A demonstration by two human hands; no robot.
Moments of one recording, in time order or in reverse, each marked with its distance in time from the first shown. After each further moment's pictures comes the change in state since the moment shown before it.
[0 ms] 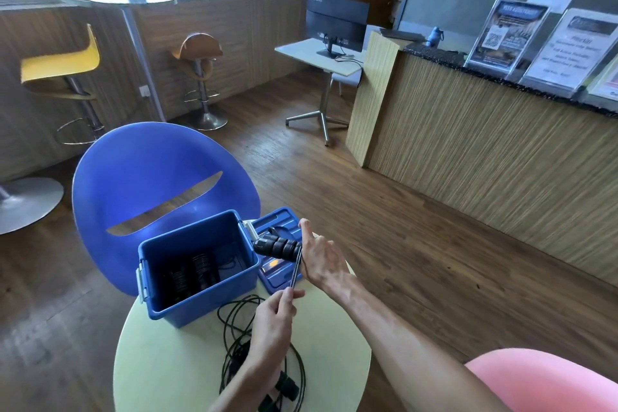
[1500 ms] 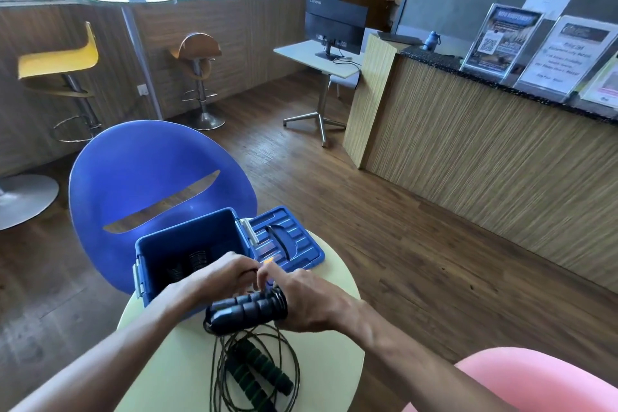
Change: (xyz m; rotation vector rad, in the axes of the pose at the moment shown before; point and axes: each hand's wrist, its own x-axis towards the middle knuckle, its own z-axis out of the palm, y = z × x) left_hand 0.095 0.037 -0.091 1.016 -0.506 0.583; right_hand -0.072 -0.030 -0.048 0.292 -0.281 -0.454
